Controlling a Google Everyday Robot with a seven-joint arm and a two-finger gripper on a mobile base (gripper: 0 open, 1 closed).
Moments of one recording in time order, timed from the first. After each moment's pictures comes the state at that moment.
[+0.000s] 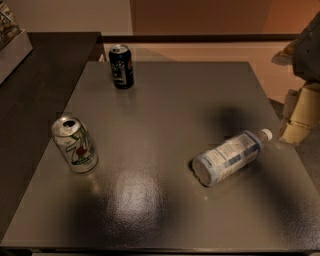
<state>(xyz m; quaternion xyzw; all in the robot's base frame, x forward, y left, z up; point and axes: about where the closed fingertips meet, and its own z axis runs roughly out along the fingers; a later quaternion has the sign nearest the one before) 0.438 -0.217 0.976 -0.60 0.78 -0.03 0.16</state>
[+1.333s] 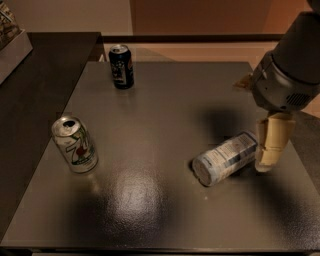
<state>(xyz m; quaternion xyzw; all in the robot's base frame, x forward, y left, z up) 0.438 -0.178 0.914 -0.71 0.70 0.00 0.12</state>
